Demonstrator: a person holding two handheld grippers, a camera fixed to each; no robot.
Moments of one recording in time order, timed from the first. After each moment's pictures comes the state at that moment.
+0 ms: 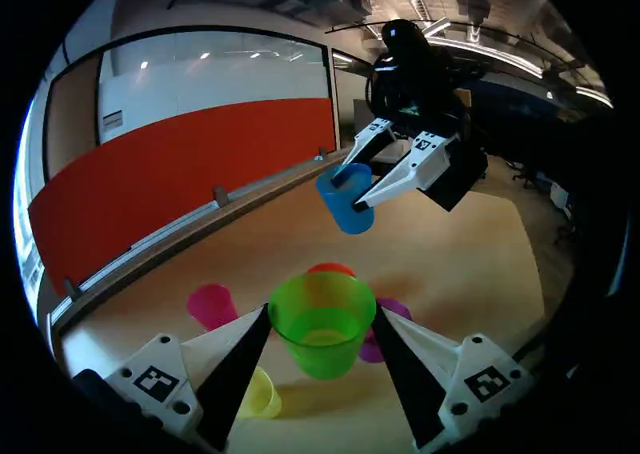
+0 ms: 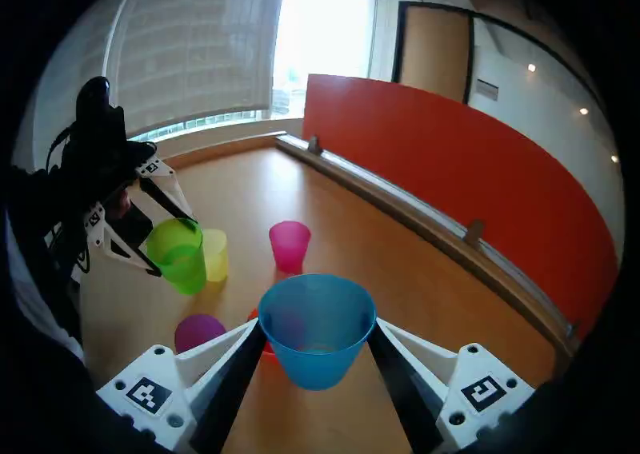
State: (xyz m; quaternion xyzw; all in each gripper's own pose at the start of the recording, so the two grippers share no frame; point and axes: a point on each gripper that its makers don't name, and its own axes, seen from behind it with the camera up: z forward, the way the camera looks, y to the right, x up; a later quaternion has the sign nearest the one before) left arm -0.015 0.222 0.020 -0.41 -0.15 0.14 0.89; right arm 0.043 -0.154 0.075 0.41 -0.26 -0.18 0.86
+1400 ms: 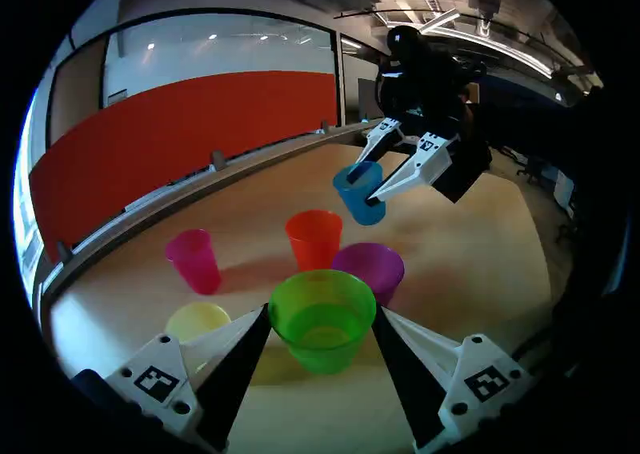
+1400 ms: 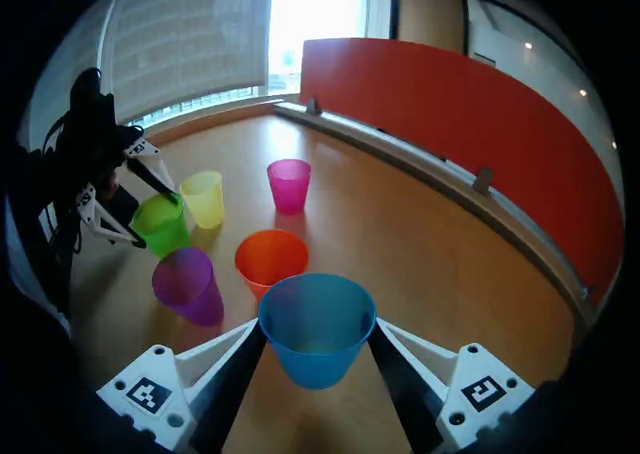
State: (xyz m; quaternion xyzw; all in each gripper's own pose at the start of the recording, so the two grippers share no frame) left arm -0.091 0.215 -0.005 -0.40 -0.19 0.14 0.89; right arm -0.051 -0.125 0.053 0.40 -0.31 -0.17 0.85
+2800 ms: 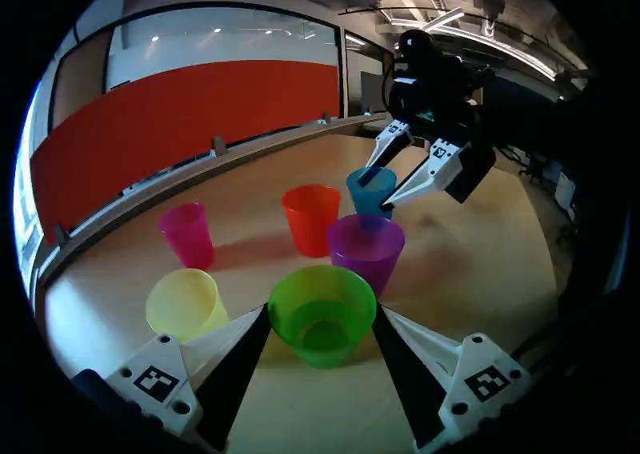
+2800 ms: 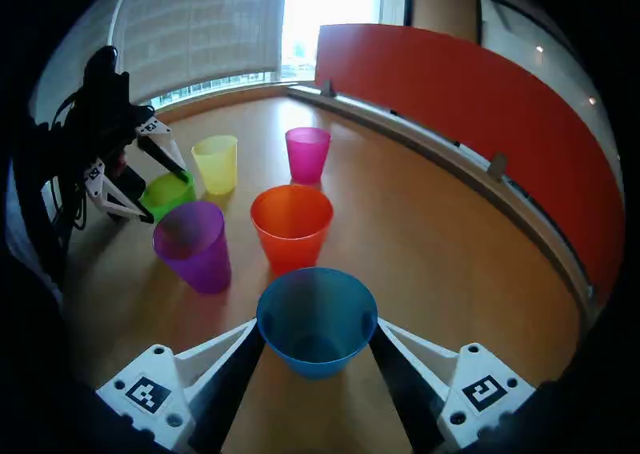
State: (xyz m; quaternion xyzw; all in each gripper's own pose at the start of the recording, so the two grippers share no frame) left arm -0.122 0.210 -0.014 -0.39 -0.20 0.13 0.89; right arm -0.095 -0.119 0.032 0.41 -0.32 -0.20 0.83
